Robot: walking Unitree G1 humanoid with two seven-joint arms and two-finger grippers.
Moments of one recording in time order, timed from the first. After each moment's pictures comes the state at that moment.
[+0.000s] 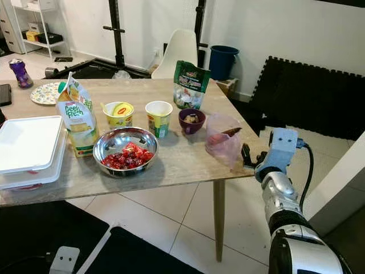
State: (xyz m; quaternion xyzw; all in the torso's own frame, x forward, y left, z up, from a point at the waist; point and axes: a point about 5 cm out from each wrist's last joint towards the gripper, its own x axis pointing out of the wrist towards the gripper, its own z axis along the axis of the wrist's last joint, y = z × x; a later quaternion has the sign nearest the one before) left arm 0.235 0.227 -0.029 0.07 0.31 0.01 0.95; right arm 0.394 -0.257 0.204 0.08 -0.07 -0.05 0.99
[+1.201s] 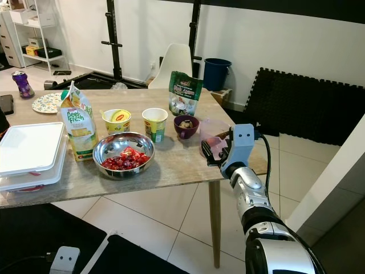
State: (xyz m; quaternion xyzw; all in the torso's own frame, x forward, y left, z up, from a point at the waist) left arm 0.237 0.228 -0.031 0.07 0.31 0.02 0.95; right arm 0.405 -0.185 0.203 0.05 -0.07 0.11 0.99
